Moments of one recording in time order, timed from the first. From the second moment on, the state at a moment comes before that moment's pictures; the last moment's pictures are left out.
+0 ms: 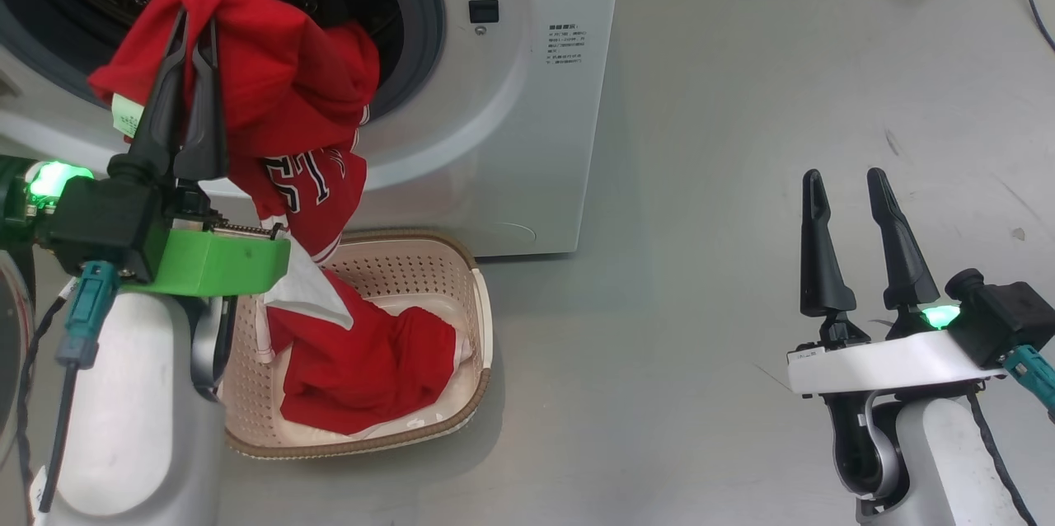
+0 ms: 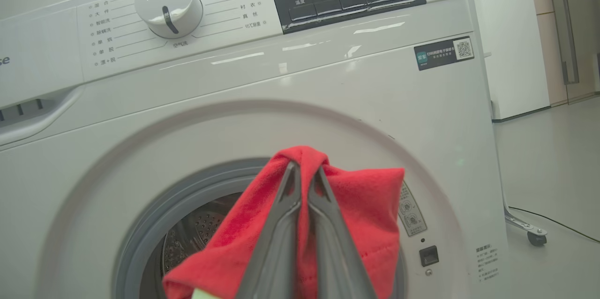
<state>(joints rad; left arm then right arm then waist) -0.46 0.05 -0.07 0.05 -0.07 -0.06 -0.26 -0.11 -0.04 0.15 -0.03 0.43 0.12 -0.25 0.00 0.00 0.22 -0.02</state>
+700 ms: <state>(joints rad) -0.36 0.05 -0.07 -0.01 -0.08 -0.05 -0.26 -0.10 -0.04 0.16 -0.03 0.43 0.12 -0.25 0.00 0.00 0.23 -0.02</state>
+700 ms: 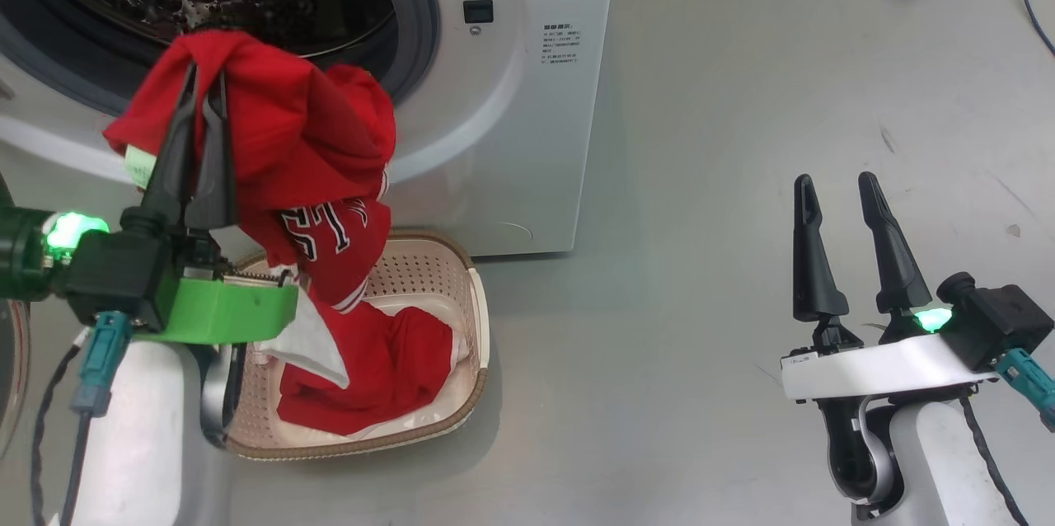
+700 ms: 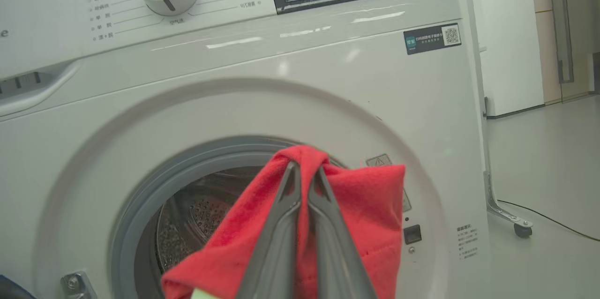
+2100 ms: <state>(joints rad) -0.42 0.05 0.03 0.55 -0.18 -0.02 -0.15 -0.17 -0.04 0.13 -0.06 0.42 0.12 -0.25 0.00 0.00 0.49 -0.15</state>
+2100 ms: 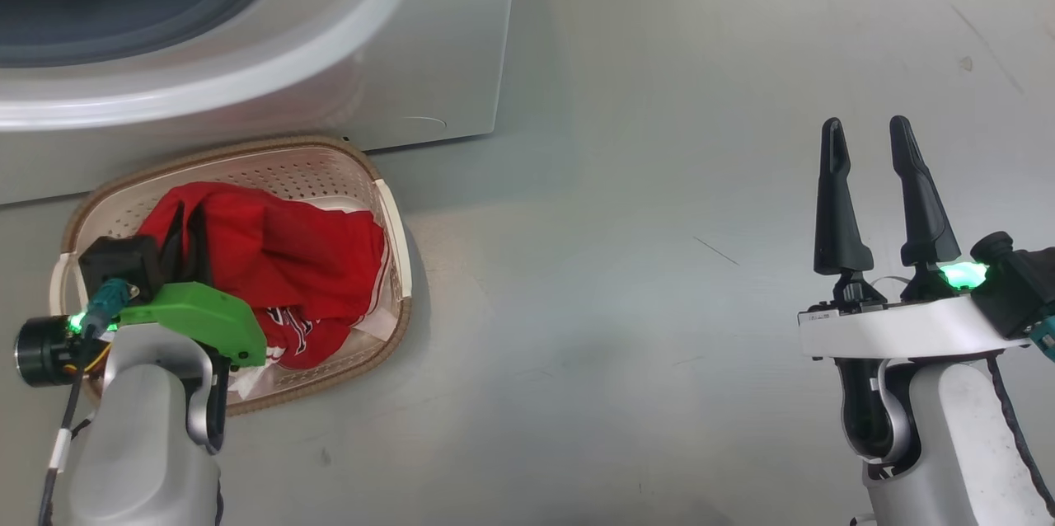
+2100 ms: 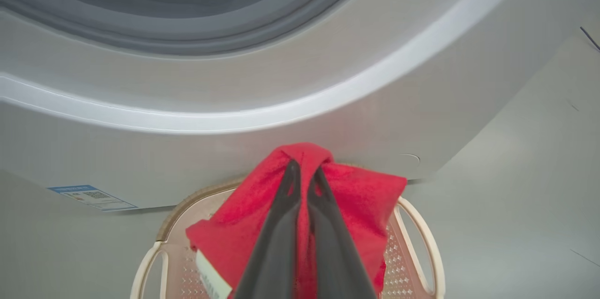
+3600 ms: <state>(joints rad) -0.67 0.11 0.07 1.00 -0.19 0.04 -0.17 -0.20 -0.04 0.13 -0.07 0.37 0.12 -0.25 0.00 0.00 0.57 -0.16</state>
